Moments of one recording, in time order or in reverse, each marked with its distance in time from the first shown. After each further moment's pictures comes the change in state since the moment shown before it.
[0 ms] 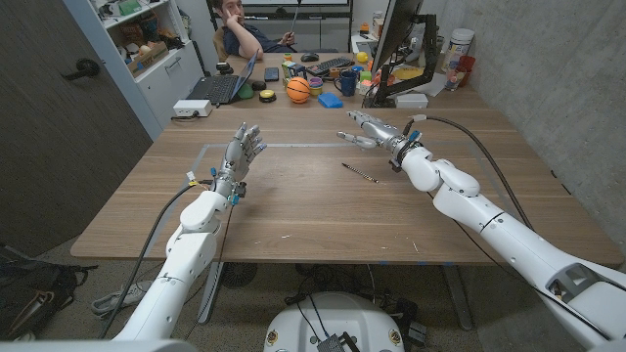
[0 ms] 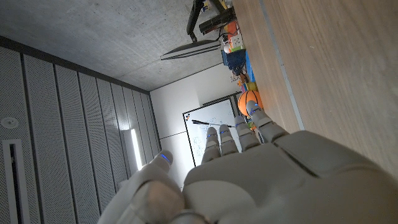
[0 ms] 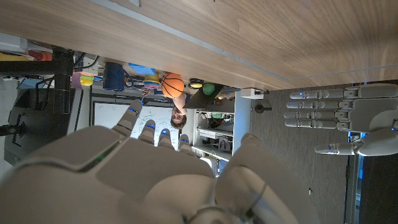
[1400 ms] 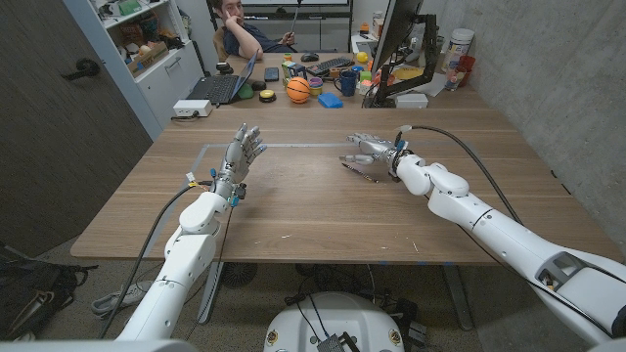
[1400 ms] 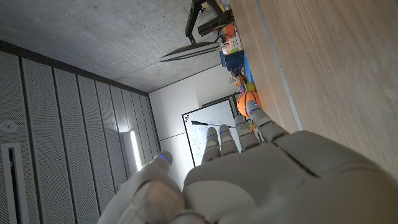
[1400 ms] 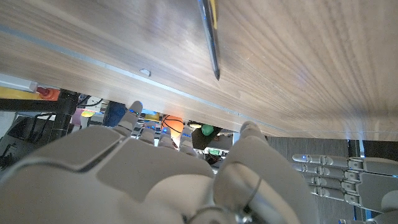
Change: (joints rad) left arm 0.019 -0.002 -0.005 -0.032 0.018 0.022 0.007; left_hand 0.000 0.000 -0.012 0.001 0.000 0.000 0.000 0.000 0.000 0.000 0.000 0.000 0.000 0.000 0.000 0.000 0.000 0.003 0.003 -0.004 0.000; right arm 0.067 0.009 -0.100 0.127 -0.070 -0.038 0.083; right_hand 0.131 0.013 0.015 -0.073 0.032 0.094 0.001 0.023 -0.002 0.036 -0.010 0.031 0.000 0.000 -0.036 0.012 -0.002 0.001 -0.047 -0.018 0.000
